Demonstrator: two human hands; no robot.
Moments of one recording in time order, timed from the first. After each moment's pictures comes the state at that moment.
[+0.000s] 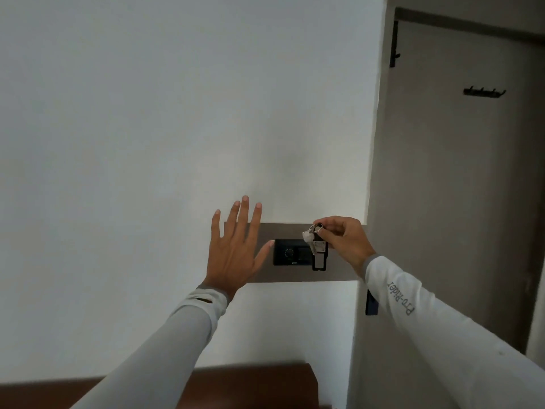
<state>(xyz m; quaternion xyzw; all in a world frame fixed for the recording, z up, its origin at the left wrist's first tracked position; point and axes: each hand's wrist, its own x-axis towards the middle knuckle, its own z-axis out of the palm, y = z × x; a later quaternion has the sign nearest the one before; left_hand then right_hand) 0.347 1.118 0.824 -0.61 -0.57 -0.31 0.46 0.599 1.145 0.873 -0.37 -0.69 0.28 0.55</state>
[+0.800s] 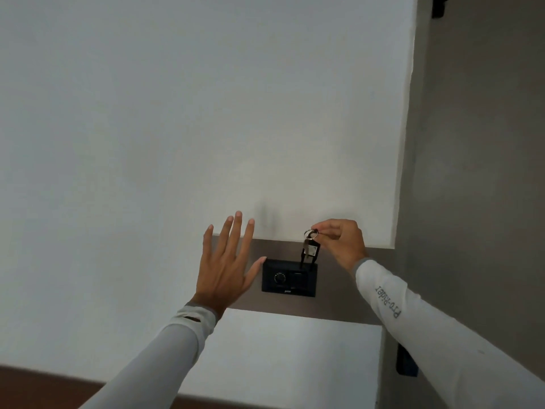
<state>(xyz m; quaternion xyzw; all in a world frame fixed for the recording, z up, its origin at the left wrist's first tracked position) 0.410 1.266 0.806 -0.51 -0.63 -0.23 0.53 0.651 1.372 0.875 -0.31 -0.72 0.31 0.53</state>
